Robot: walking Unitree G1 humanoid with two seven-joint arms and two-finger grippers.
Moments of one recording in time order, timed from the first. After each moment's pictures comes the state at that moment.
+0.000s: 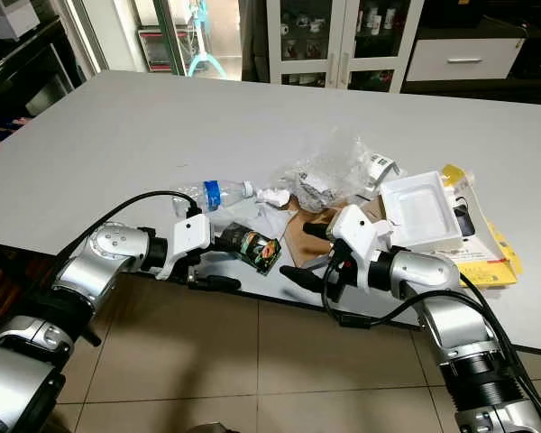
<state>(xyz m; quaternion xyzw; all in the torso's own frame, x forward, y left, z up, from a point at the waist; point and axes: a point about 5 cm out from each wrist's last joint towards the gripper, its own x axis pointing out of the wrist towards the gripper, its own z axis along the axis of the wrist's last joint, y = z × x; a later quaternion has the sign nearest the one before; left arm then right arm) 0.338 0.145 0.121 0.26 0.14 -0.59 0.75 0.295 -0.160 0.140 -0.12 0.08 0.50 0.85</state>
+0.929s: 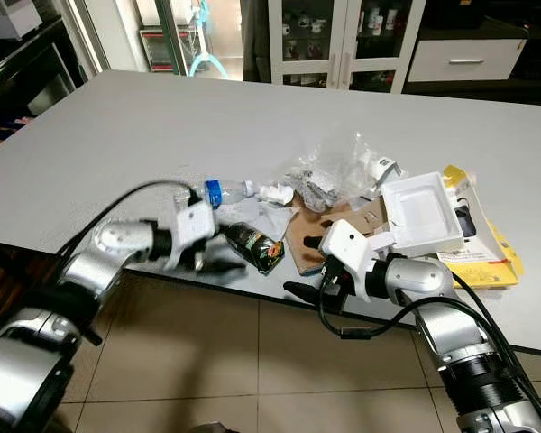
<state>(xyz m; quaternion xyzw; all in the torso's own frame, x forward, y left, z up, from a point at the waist) 0.353 0.136 0.133 0.28 0.08 -0.54 0.79 0.292 -0.160 0.127 -0.18 0.12 0.50 0.84</state>
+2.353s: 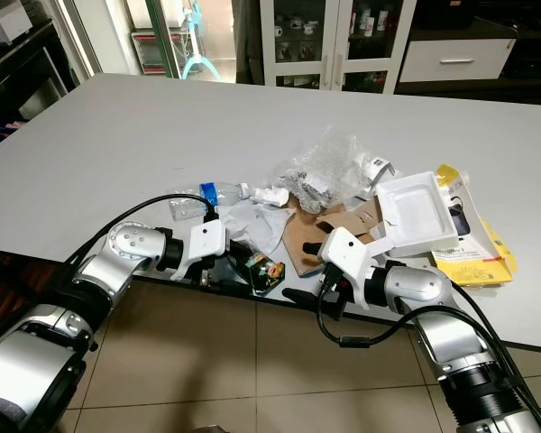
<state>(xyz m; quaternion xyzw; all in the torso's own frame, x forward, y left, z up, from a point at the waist) 0.340 0.124 0.114 0.31 0.12 -0.62 0.71 0.286 -0.159 0.121 -0.18 0.12 0.50 0.84</state>
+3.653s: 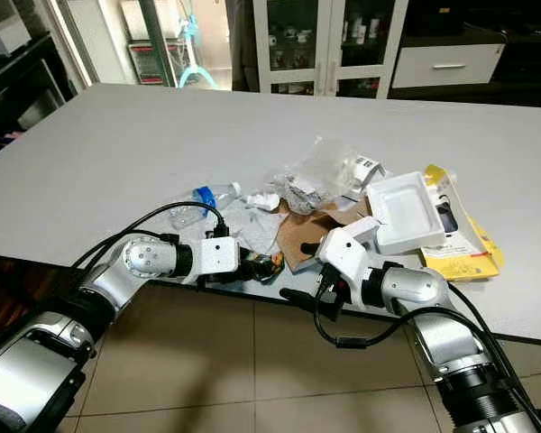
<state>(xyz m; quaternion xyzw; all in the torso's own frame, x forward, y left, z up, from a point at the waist) 0.341 0.119 0.100 0.42 0.09 -0.54 0.72 0.285 -0.156 0.119 -0.17 0.12 0.50 0.84</state>
